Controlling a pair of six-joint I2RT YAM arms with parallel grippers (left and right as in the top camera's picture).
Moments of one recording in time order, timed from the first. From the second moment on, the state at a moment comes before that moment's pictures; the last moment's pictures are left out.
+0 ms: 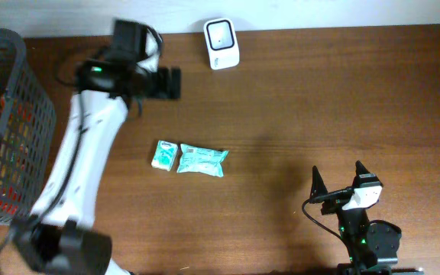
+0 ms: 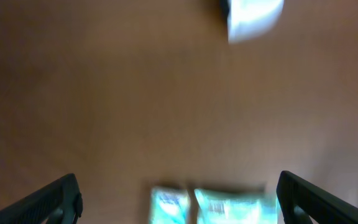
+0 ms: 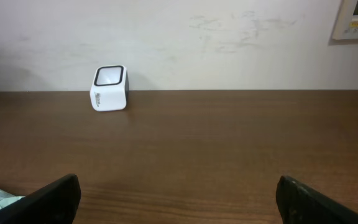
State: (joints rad) left arm -0.20 1.77 1.78 -0.99 0.00 -0.09; right arm -0.01 0.01 0.01 -0.07 -0.12 0.05
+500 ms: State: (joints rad) left arm 0.71 1.61 1.85 -1.05 -0.28 -0.20; right arm -0.01 0.01 0.01 -0.07 -0.12 0.05
